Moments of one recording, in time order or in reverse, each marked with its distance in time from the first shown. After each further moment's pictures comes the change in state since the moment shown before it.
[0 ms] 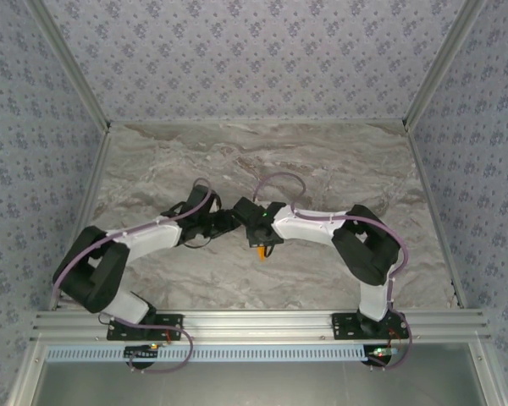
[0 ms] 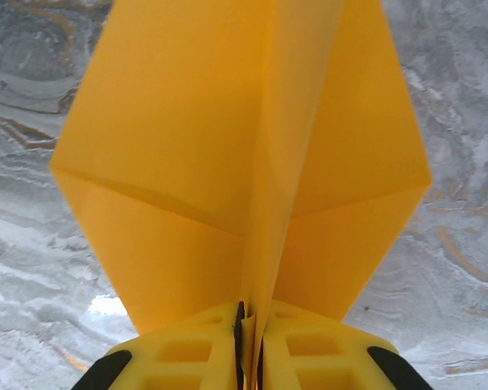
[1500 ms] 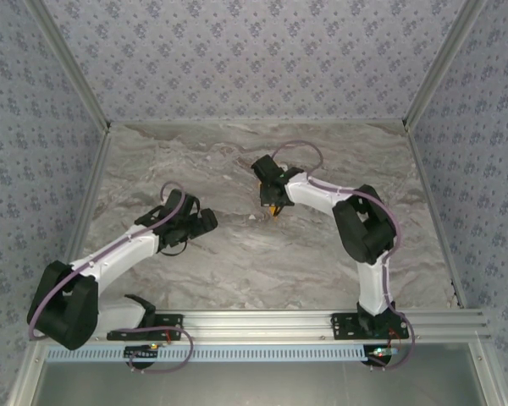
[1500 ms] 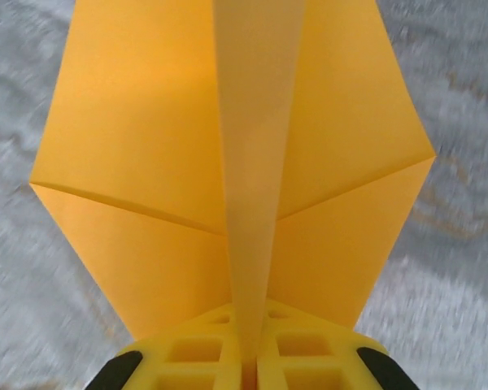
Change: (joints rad) left arm 0.091 -0.236 -0.040 -0.343 -0.297 0.066; right arm -0.292 0.151 0.237 0.060 -0.001 -0.214
